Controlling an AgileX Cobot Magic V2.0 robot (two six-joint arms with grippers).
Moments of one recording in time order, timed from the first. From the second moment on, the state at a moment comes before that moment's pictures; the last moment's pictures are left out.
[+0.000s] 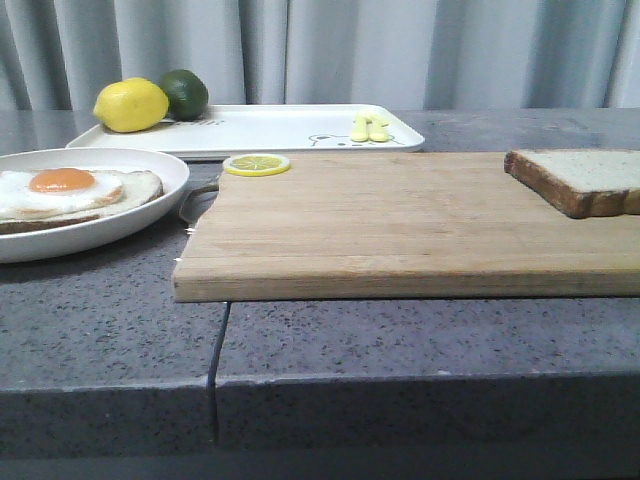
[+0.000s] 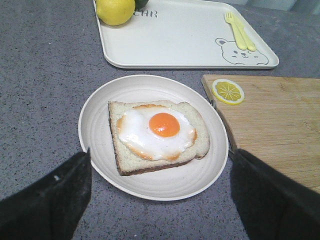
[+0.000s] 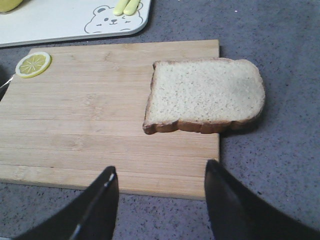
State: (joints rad) left arm 0.00 0.55 -0.72 -0.42 0.77 0.12; right arm 0.12 0.54 -0.65 0.25 0.71 -0.02
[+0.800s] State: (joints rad) left arm 0.00 0.55 -0.72 -0.42 0.77 0.12; right arm -0.08 0.77 -0.65 0.53 0.60 -0.29
